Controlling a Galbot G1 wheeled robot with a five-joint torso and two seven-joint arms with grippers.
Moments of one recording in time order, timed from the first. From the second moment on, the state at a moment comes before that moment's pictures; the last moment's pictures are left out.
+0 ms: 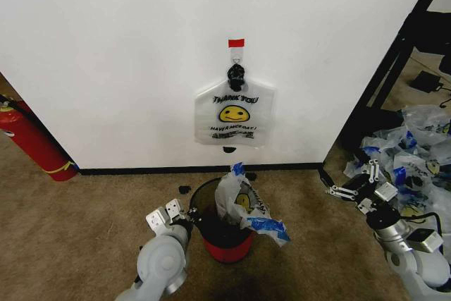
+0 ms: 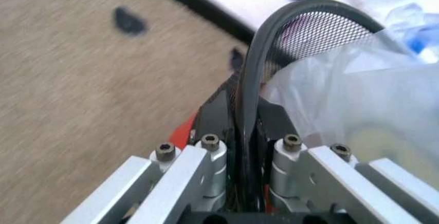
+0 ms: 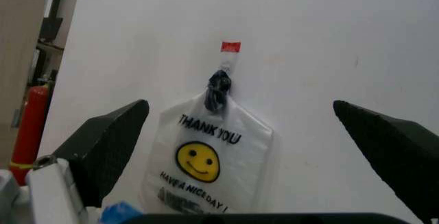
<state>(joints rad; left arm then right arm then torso) 1.30 -1.30 -0.18 -2.01 -1.00 0.32 -0.63 -1.45 1.06 0.76 1.83 0.65 0.62 -0.71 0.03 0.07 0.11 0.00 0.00</state>
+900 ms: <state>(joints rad) 1.29 -1.28 -0.11 -1.94 -0.83 0.32 -0.58 -1.44 1.05 0.75 1.79 0.66 0.65 -0.75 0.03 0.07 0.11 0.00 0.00</state>
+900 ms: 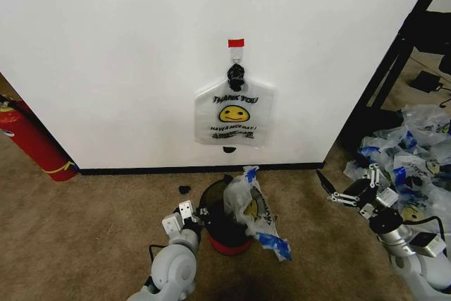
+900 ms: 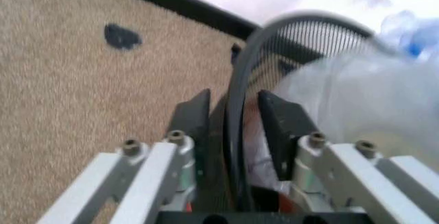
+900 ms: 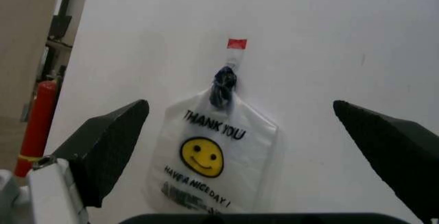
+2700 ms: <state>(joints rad) 0.65 -1.08 0.54 -1.96 -0.89 0.74 -0.87 -1.37 1.12 0.68 1.62 0.38 0.68 -0.63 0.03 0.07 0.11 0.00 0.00</state>
